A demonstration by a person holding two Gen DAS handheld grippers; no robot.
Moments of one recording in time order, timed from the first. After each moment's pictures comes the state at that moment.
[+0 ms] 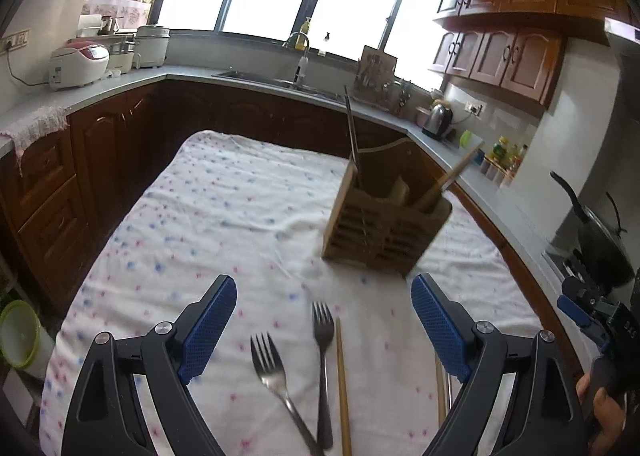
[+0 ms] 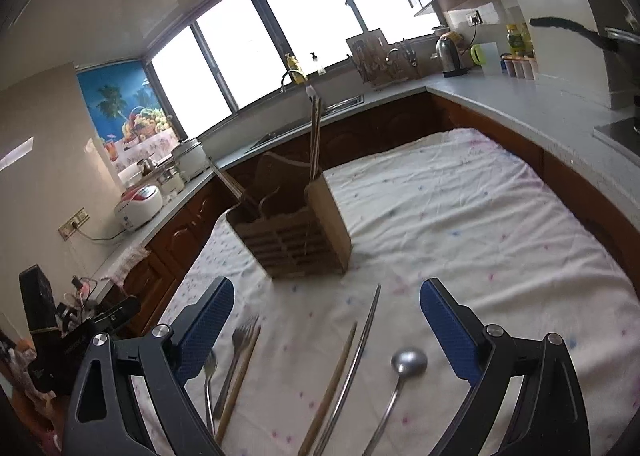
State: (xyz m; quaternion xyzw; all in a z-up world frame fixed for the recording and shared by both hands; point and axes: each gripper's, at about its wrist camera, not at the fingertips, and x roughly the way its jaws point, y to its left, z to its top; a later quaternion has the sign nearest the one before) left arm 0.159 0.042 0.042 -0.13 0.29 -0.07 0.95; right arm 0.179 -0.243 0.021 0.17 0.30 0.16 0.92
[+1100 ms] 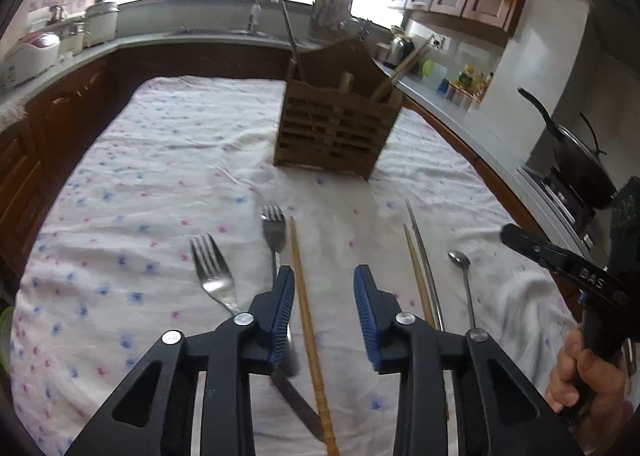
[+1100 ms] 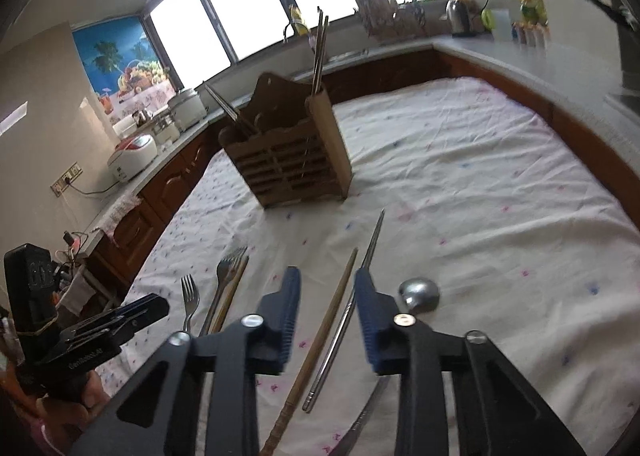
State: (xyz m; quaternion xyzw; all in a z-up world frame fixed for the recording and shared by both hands) left arm 0.153 -0.008 0.015 -0.09 0.39 -0.12 0.91; right arm 0.173 -0.215 -0.026 0.13 0.38 0.17 0.90
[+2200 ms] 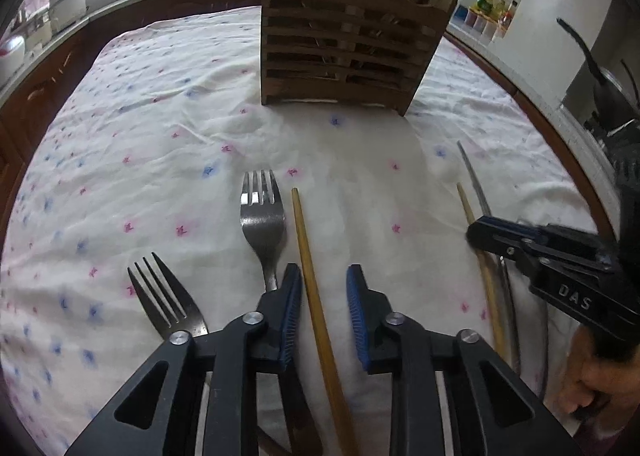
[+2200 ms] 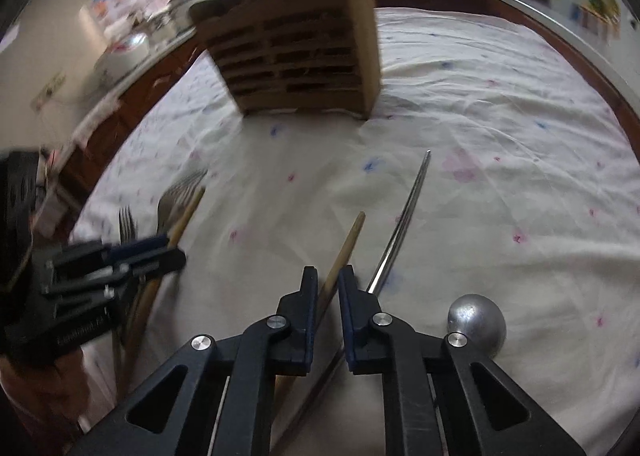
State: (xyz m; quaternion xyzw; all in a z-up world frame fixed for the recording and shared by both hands) left arm 0.273 -0.042 -0.052 -0.02 0.48 -0.11 0.87; right arm 0.238 -0.167 -0.088 0.00 0.51 0.21 0.83
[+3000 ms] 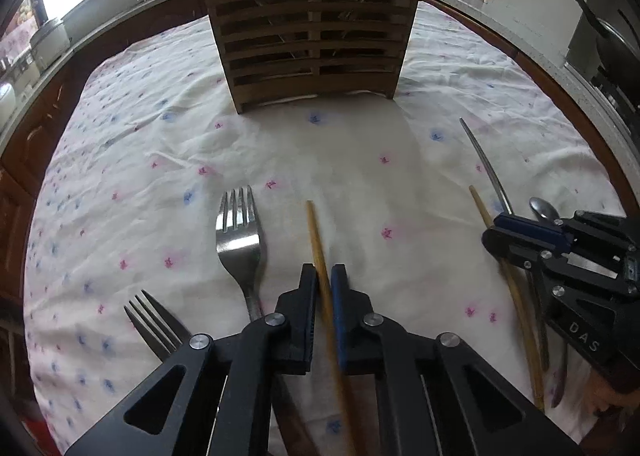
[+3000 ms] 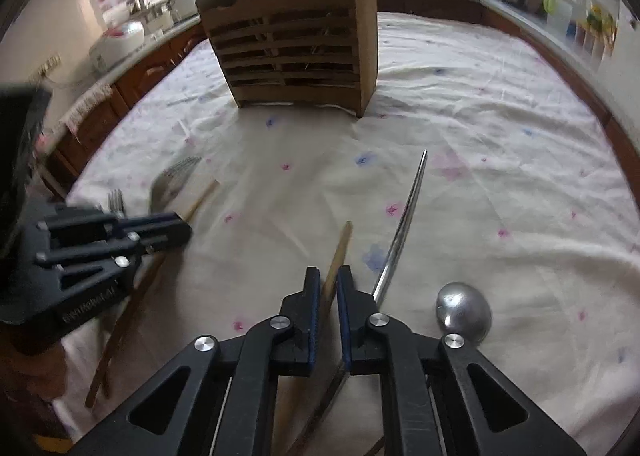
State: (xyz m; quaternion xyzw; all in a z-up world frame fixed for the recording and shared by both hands) left arm 0.289 -0.074 -0.050 0.05 0.51 -0.11 0.85; right arm 0.230 -0.166 -0.084 0.00 0.51 0.19 0.84
